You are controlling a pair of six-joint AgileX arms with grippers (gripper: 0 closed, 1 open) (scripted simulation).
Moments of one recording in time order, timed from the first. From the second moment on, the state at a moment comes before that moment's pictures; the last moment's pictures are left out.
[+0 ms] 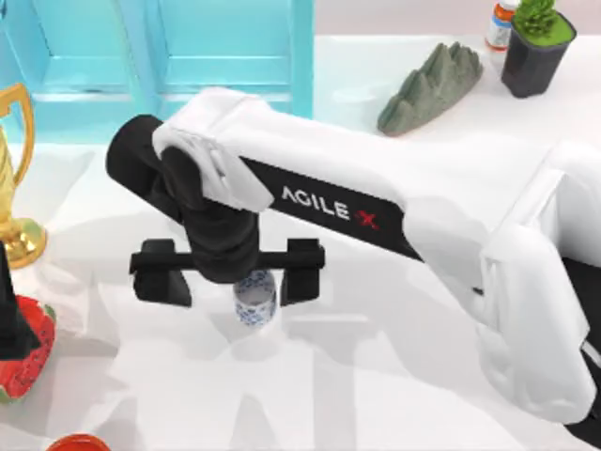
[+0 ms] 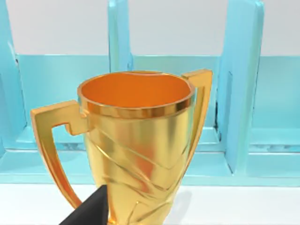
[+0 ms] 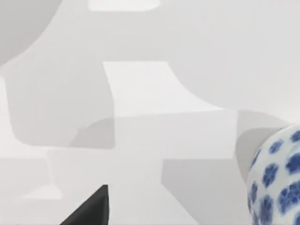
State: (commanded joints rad) left arm 0.00 0.00 0.00 0.00 0.00 0.00; right arm 0.91 2.54 2.24 -1.22 0.09 0.93
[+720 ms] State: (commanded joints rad) left arm 0.00 0.00 0.00 0.00 0.00 0.00; right arm 0.91 2.54 2.24 -1.22 0.09 0.93
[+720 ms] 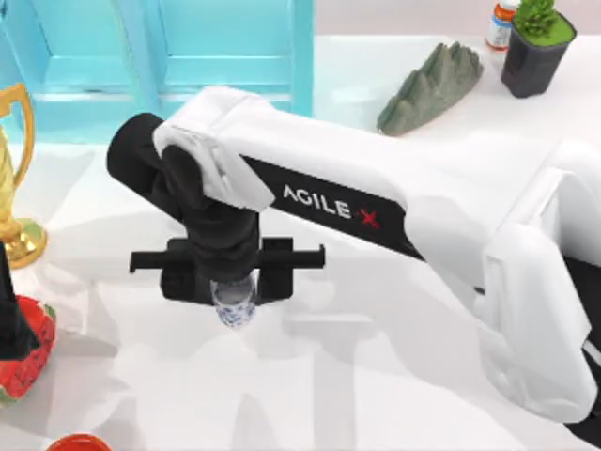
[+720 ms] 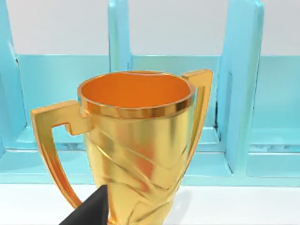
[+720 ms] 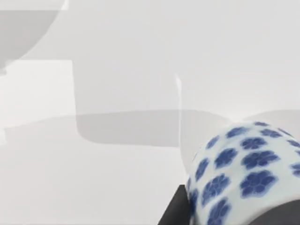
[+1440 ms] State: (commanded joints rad) left arm 0.00 0.00 0.00 0.00 0.00 0.00; right arm 0.90 2.50 2.21 -1.23 0.09 0.92
